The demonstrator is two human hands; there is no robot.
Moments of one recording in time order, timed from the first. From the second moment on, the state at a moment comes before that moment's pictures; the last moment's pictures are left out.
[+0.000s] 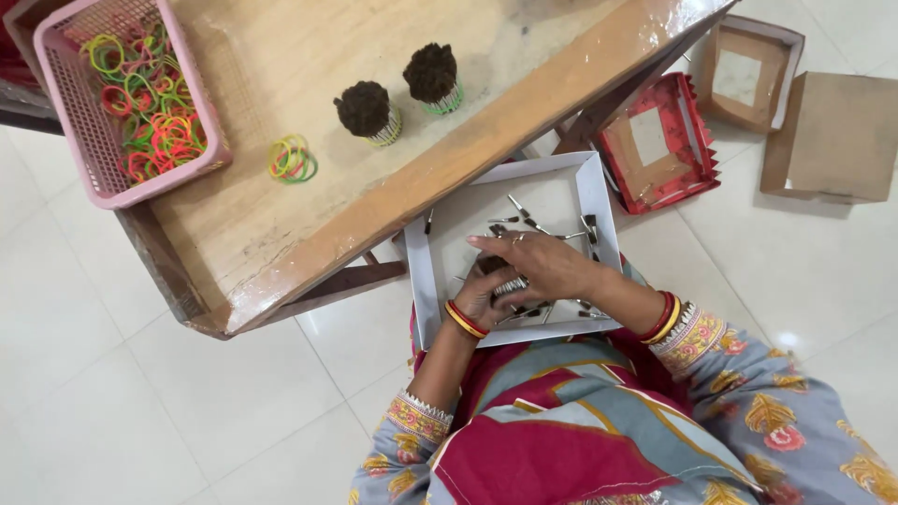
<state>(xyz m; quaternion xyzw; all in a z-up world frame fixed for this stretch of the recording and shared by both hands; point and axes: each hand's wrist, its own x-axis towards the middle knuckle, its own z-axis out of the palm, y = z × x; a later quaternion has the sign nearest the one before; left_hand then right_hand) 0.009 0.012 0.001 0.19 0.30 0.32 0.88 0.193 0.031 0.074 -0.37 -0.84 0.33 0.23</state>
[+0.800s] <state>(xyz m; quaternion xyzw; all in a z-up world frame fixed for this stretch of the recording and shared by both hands) 0.017 0.010 0.009 0.29 0.38 0.40 0.78 0.191 0.028 0.075 -0.44 -0.74 0.37 0.36</state>
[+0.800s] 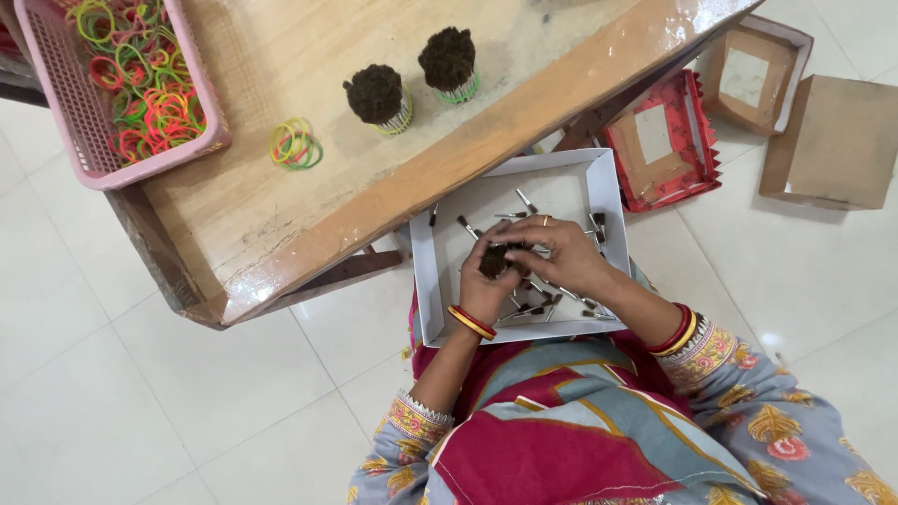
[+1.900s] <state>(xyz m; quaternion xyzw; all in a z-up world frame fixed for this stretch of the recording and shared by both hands) 0.002 0.006 -0.007 0.03 0.25 0.38 0.89 0.186 0.030 0.069 -0.33 -0.84 0.34 0.28</state>
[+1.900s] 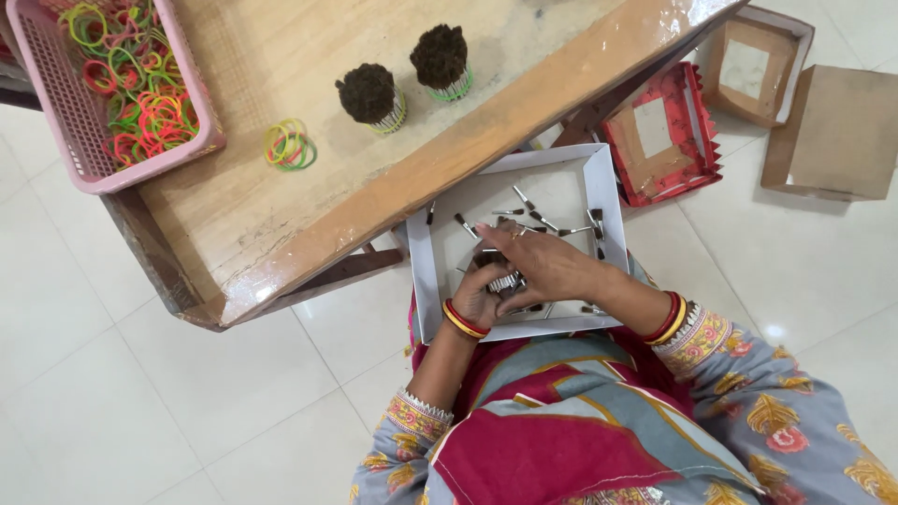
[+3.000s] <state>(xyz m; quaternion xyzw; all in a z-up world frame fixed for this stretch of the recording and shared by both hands) 0.014 0.012 0.001 0.35 0.43 0.44 0.71 0.189 0.038 0.101 -0.43 -0.76 0.35 0.36</state>
